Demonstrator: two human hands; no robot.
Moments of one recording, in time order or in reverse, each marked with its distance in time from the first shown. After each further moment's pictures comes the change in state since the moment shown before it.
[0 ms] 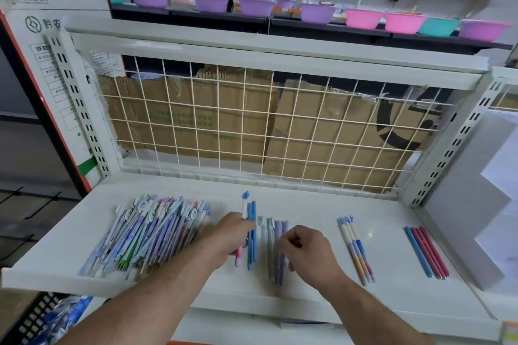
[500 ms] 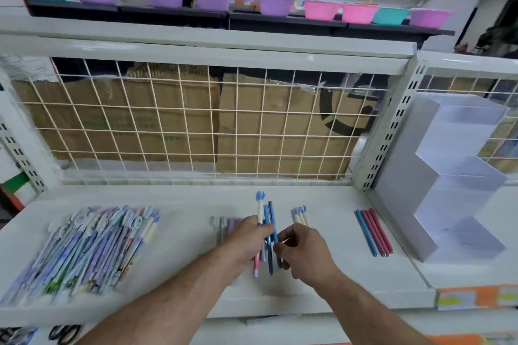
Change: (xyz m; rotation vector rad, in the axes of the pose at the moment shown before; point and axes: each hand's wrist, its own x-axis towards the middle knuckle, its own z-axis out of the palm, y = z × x) left_hand 0.000 0.034 0.130 -0.068 -0.107 0.067; right_hand -0.011 0.048 -0.071 0.134 0.055 0.156
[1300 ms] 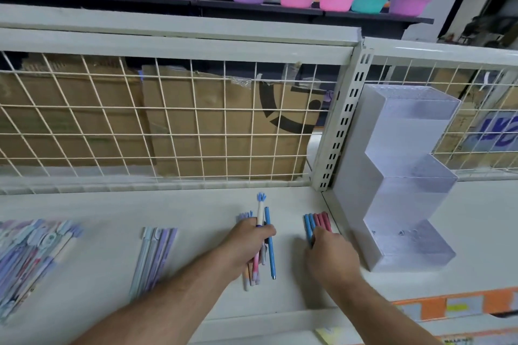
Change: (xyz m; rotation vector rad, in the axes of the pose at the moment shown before) left_hand 0.044 0.032 0.123 -0.062 -0.107 -0.026; right_hand 0.054 0.092 -0.144 -0.875 0.288 0.020
